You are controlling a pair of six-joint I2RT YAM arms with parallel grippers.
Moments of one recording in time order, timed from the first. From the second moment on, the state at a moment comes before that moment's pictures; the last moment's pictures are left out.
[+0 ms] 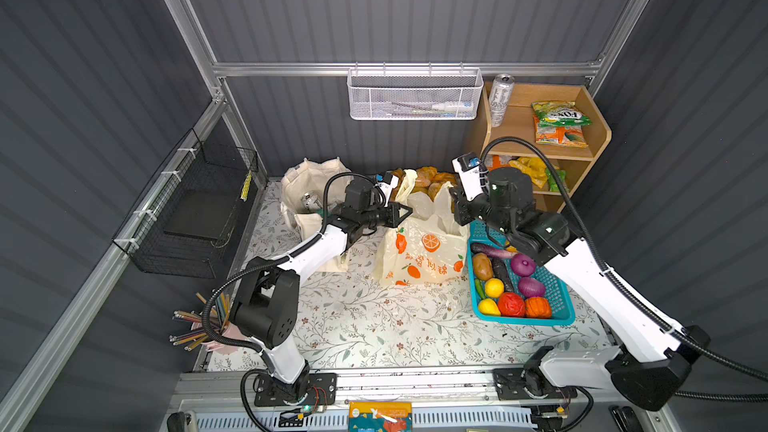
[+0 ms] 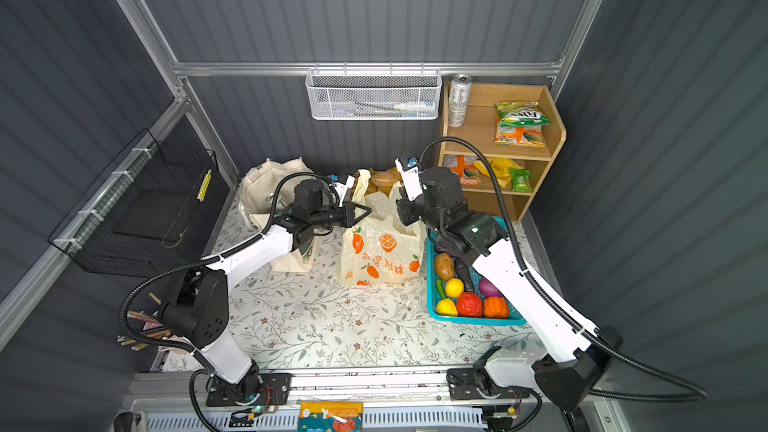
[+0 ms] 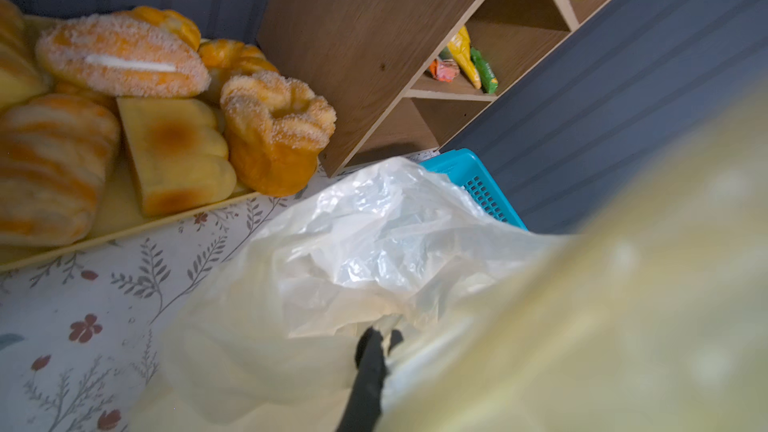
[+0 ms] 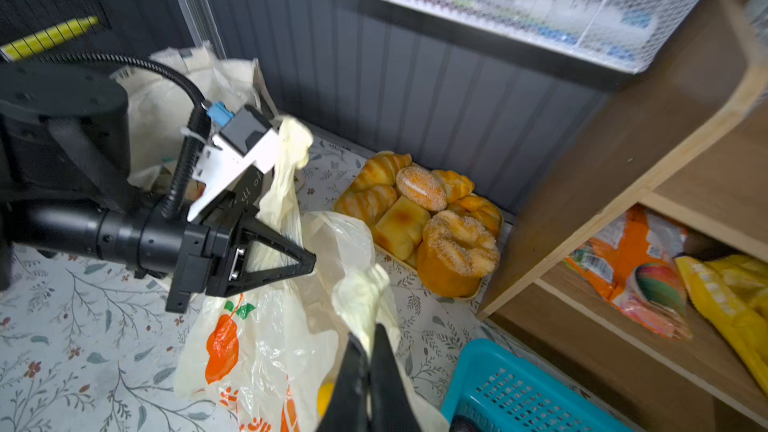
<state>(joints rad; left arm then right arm) -0.48 1.72 1.25 0.01 0.59 -0.41 0.62 1.30 1.41 -0.55 0.13 -0.03</state>
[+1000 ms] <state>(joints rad) -0.48 1.88 1.52 -0.36 0.93 0.00 0.56 1.60 1.50 -0.44 -0.40 -0.06</state>
